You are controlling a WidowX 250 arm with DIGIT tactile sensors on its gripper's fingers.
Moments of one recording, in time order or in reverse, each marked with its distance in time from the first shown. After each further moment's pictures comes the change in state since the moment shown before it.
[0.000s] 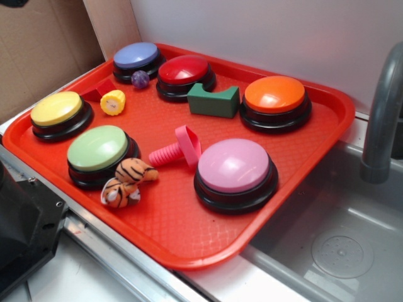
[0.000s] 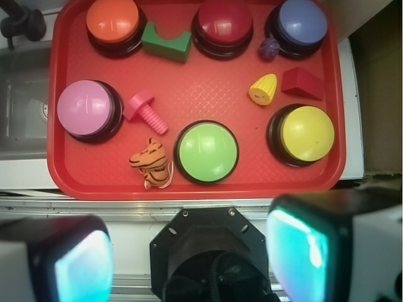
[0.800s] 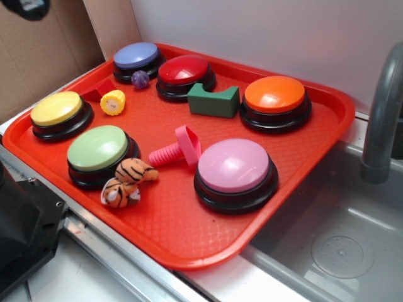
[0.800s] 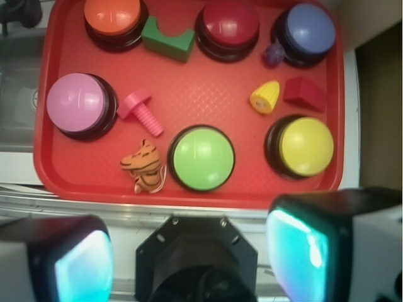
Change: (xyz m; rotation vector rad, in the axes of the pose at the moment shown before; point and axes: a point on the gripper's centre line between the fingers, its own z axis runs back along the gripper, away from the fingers) arm 0.022 0.000 -0.019 0.055 0.021 -0.110
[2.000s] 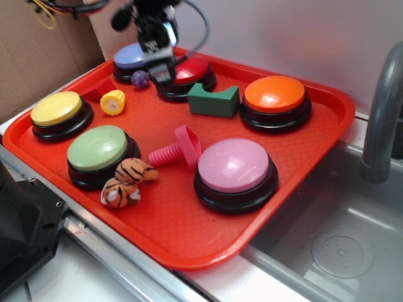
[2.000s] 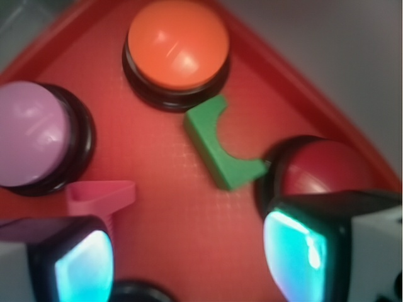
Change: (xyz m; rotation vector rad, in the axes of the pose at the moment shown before) arm 0.117 -0.004 -0.124 -0.045 -0.097 -0.681
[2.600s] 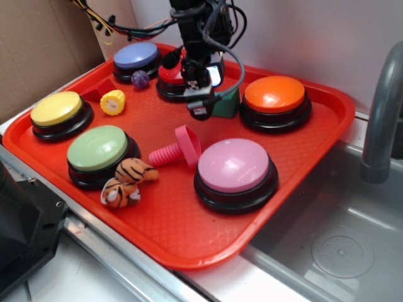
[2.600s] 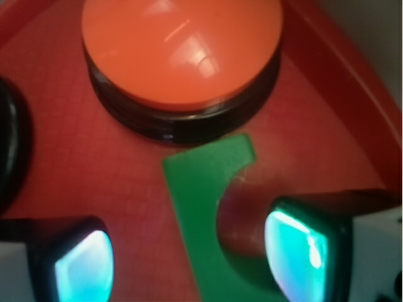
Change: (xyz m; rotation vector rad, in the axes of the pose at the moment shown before) arm 0.026 0.014 -0.065 -0.109 -0.022 -0.183
